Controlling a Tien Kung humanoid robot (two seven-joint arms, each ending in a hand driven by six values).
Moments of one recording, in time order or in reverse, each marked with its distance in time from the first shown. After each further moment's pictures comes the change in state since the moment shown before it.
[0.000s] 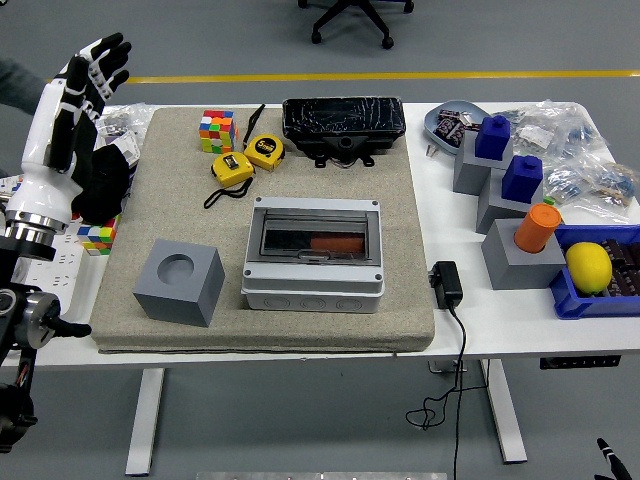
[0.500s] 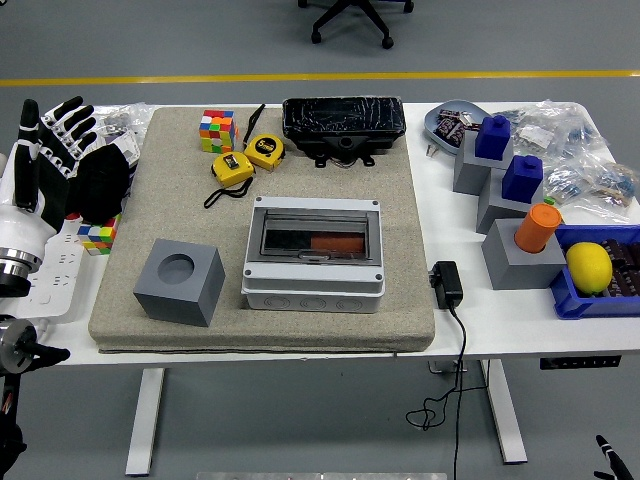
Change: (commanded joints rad) left arm 0.061 -0.042 -0.084 0.037 0.094 0.025 0.068; right arm 0.003 -0.005 -0.023 0.000 -0.002 0.000 -0.002
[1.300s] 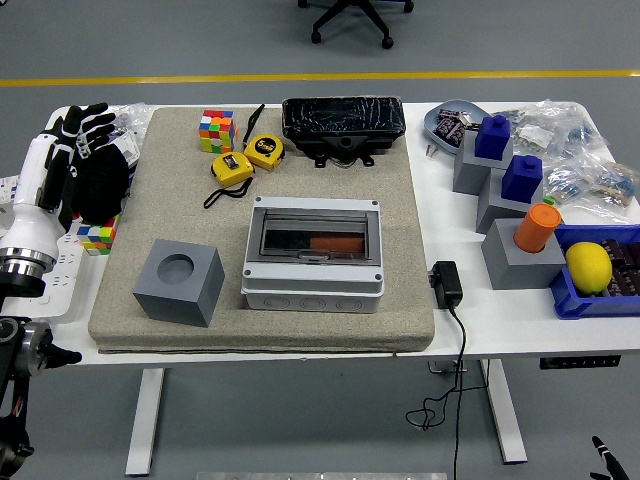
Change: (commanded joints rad) left arm 0.006 -0.037 0.022 -0.040 0.162 0.033 0.005; right arm -0.001 0.008 -0.002 0.000 0.000 0.002 0.002
